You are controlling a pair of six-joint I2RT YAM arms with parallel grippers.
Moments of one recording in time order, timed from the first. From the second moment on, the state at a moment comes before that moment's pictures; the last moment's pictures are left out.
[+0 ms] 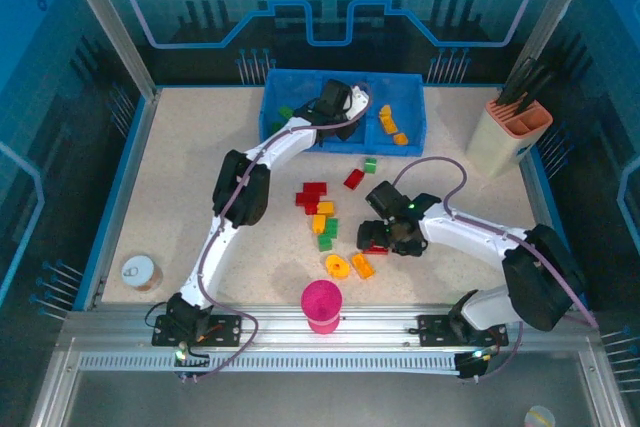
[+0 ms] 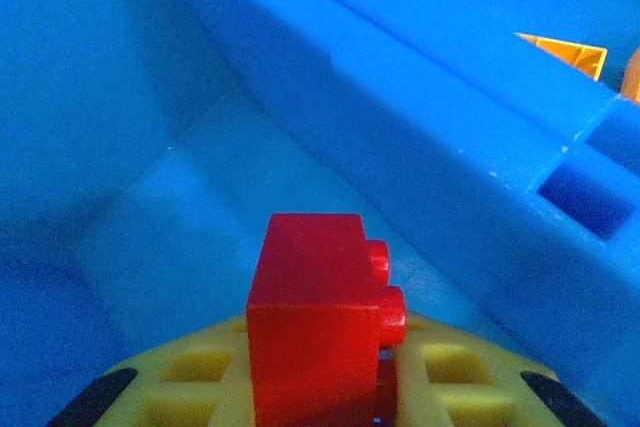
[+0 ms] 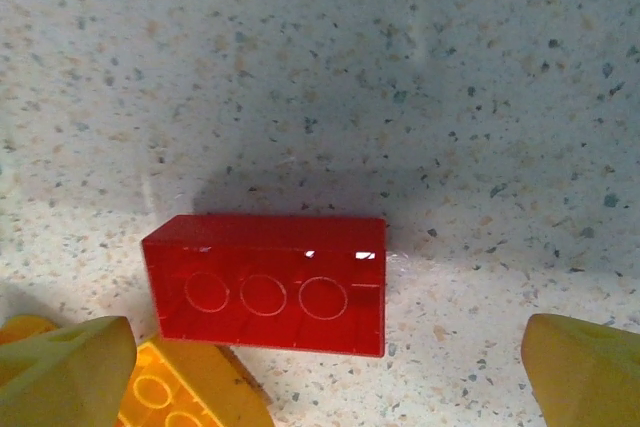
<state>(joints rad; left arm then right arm) -0.50 2.52 2.24 -0.42 0.01 0.33 0.68 1.41 0.79 -0.75 0.00 0.81</state>
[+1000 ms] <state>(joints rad) -0.50 2.27 2.11 -0.39 0.03 0.31 0.69 1.56 0.83 -0.75 0.06 0.76</state>
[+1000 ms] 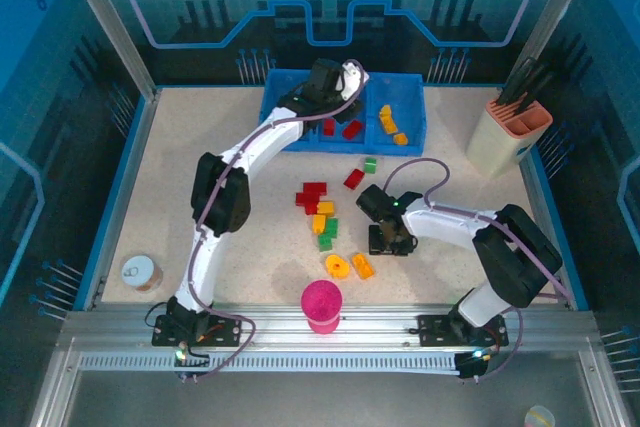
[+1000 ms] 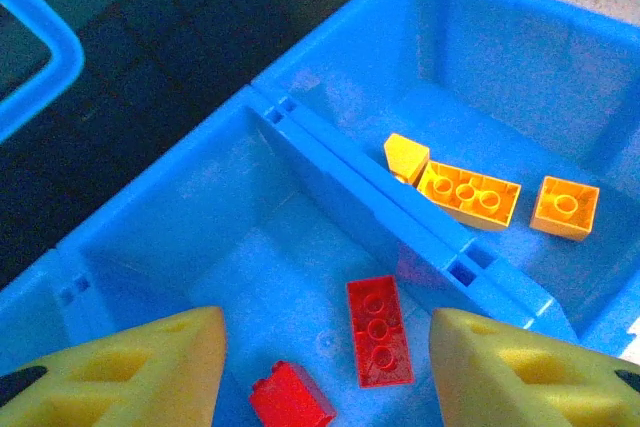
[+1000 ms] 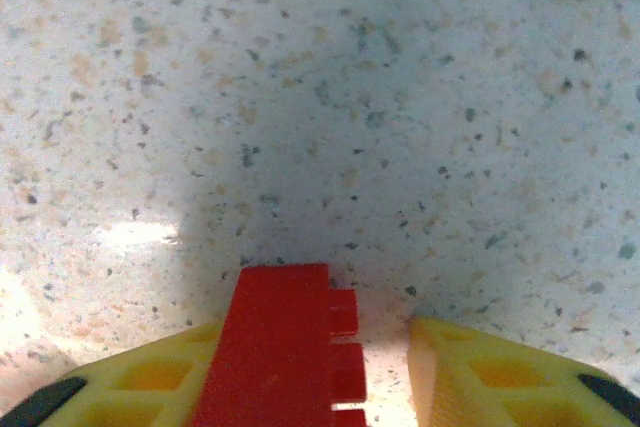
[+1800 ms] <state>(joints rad) -0.50 1.27 1.34 -0.56 -0.10 0.13 0.62 1.67 1.40 -0.77 0.15 0.23</state>
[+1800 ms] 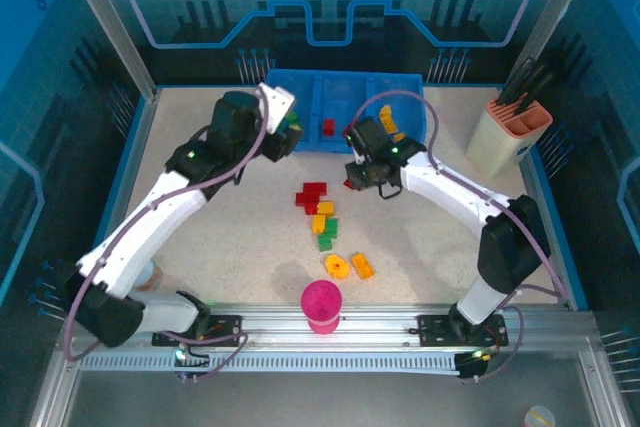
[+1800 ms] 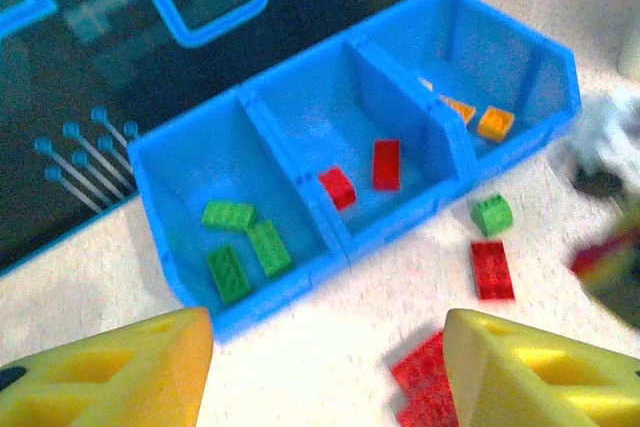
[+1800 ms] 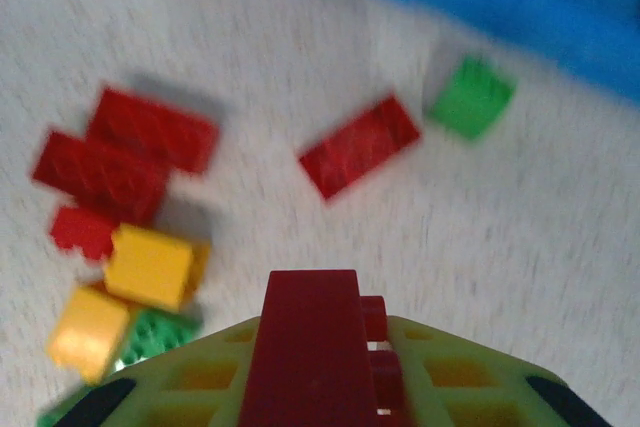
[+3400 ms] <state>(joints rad) -0.62 1.59 1.06 -0.47 -0.11 -0.46 0.44 2.31 1.99 -0.52 0.06 0.07</state>
